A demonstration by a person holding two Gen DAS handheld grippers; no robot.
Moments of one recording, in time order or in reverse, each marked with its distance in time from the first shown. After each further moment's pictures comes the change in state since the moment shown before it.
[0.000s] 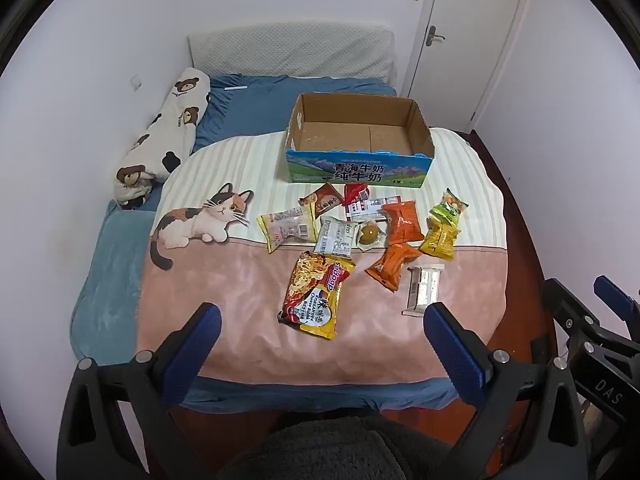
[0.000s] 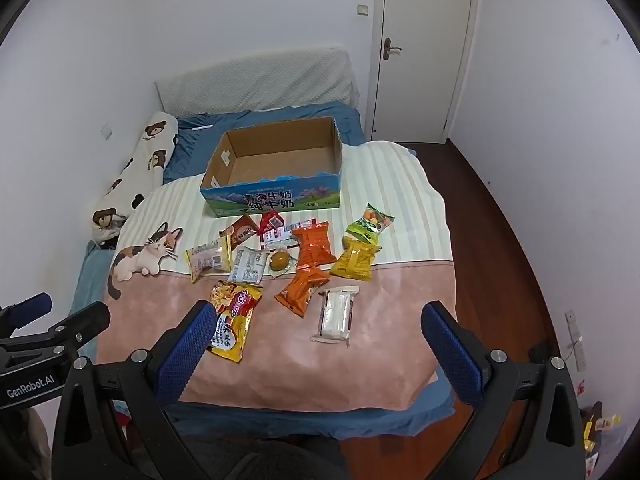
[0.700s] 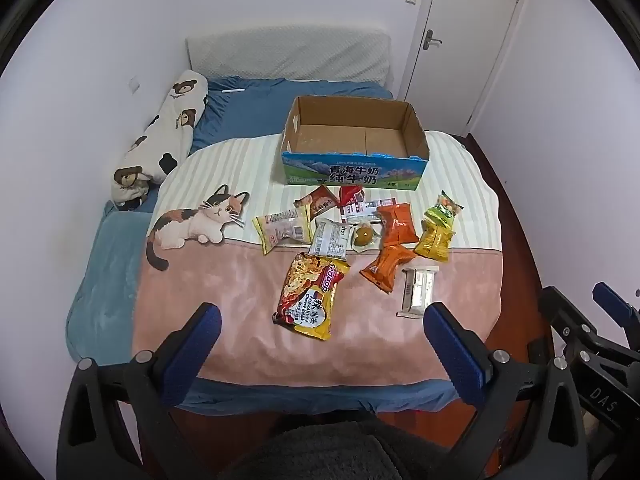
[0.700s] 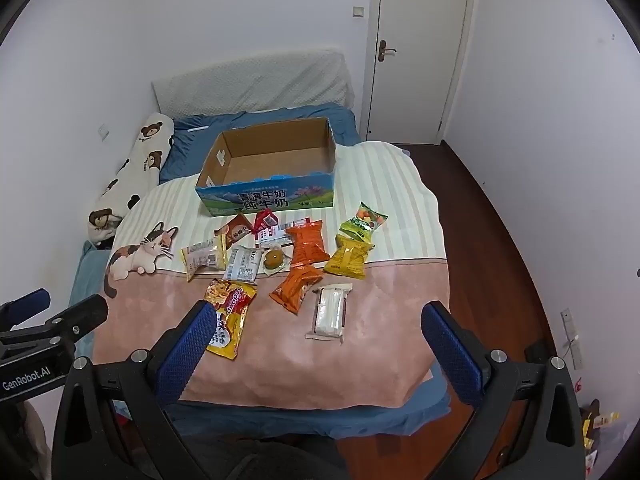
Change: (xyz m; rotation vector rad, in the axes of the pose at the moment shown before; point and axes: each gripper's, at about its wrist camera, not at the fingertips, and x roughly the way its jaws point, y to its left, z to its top) left arm -0.009 -0.006 0.002 -0.002 -0.016 -0.013; right arm -0.004 -0.009 -0.007 0.003 -0.017 -0.006
